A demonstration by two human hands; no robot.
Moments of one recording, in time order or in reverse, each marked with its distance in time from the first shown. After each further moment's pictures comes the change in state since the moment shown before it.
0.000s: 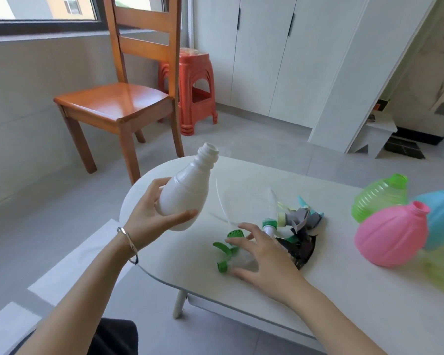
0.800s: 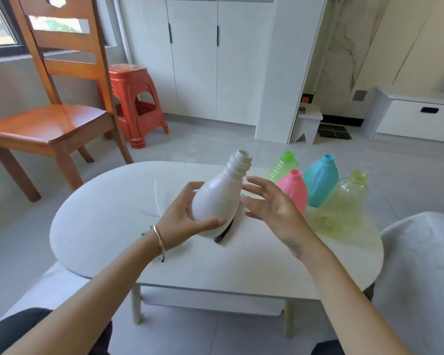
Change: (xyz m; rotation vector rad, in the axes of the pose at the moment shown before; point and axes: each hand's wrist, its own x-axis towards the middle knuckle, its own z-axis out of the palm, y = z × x) left_hand -0.039 0.084 0.157 -0.019 -0.387 0.146; right_hand -0.102 0.042 -0.126 0.923 0.398 0.224
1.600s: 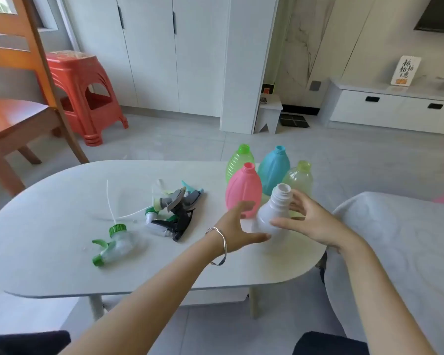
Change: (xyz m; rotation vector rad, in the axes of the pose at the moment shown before) left_hand 0.038 0.013 0.166 0.103 -0.357 -0.083; right_hand -0.053 0.013 -0.139 -0.414 0.059 0.223
